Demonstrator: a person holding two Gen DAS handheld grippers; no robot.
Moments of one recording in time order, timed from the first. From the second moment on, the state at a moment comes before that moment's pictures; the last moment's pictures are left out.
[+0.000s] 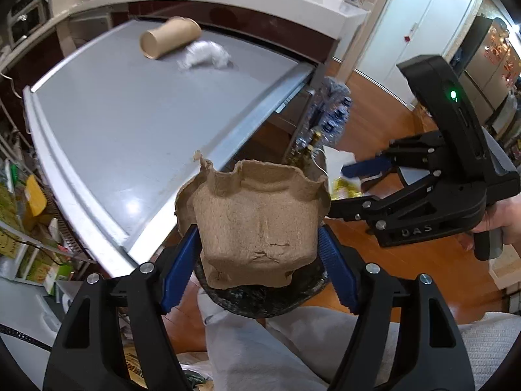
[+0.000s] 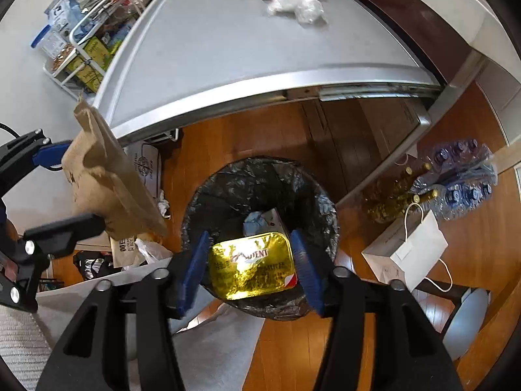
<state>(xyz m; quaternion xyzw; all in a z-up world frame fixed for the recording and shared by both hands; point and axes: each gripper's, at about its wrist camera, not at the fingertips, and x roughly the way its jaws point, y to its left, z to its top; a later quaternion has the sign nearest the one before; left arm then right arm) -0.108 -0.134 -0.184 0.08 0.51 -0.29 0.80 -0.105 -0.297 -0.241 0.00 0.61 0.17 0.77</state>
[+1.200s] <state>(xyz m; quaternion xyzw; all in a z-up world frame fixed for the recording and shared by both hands) 0.165 -0.112 -0.141 0.08 0.47 -0.32 0.82 0.103 -0.259 -0.211 -0.02 0.53 0.11 0.84</state>
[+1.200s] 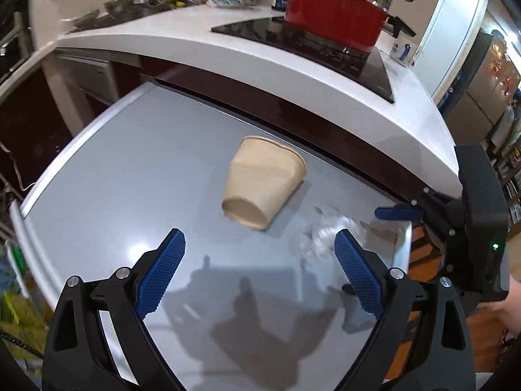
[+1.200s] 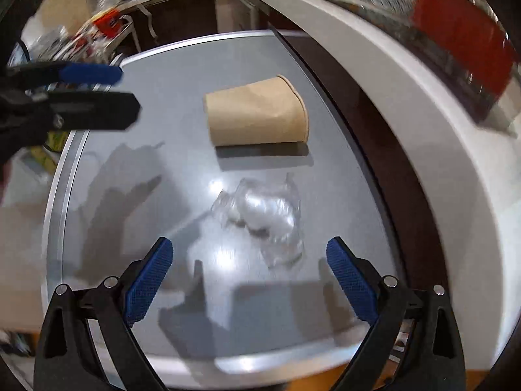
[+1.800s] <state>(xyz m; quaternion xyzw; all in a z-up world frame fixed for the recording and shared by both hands) 0.224 -0.160 -0.199 0.13 0.50 -0.37 0.77 0.126 -0.266 -0.236 0.09 0.53 0.07 0.84</state>
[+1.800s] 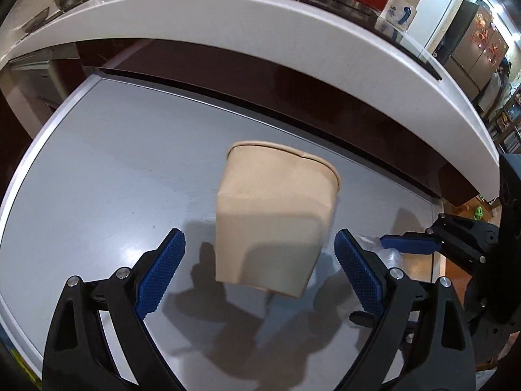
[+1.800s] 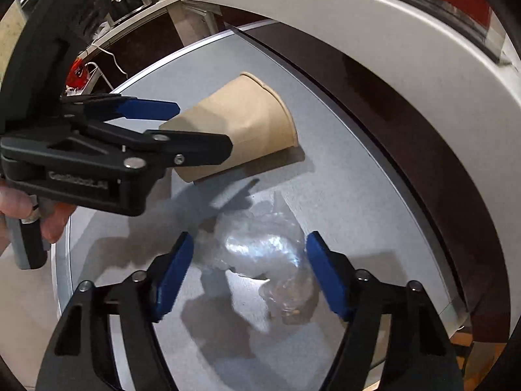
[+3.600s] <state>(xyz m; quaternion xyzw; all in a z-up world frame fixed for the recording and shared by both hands) 0.074 -0.066 -0.088 0.04 0.41 -0.22 0.88 0.028 -0.294 -0.132 0.07 0.47 0.16 0.87</state>
